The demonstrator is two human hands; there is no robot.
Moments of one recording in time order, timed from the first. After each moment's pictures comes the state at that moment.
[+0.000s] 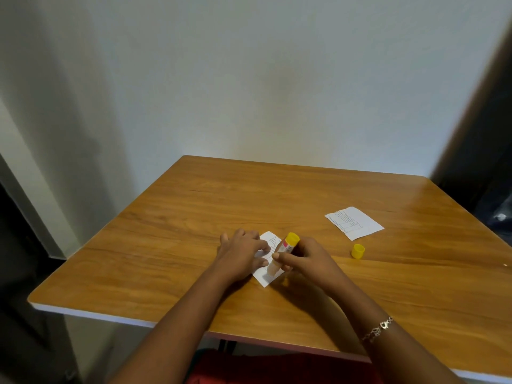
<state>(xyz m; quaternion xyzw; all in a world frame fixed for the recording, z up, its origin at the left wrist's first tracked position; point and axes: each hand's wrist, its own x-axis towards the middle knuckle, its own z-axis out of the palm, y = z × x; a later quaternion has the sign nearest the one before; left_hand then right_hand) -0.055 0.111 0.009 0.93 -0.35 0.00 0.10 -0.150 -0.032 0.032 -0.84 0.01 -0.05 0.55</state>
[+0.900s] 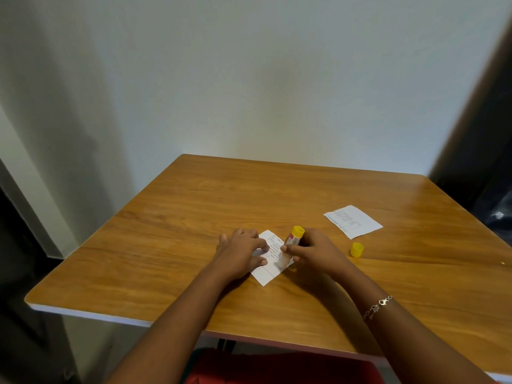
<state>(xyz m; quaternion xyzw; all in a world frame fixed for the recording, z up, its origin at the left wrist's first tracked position) -0.055 0.113 0.010 0.93 -0.35 -0.02 0.13 -0.132 -0.057 0.032 -0.88 0.06 -0.04 0.46</state>
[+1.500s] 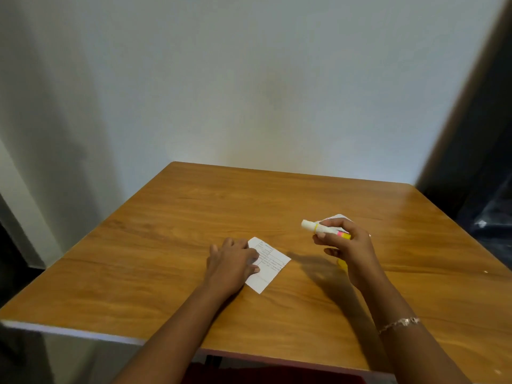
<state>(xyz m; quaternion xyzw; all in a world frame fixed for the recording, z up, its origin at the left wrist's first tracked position) -0.061 0.100 -0.001 0.94 -0.31 0.04 0.12 -0.160 -0.111 0.047 -0.71 0.13 -0.23 0.66</state>
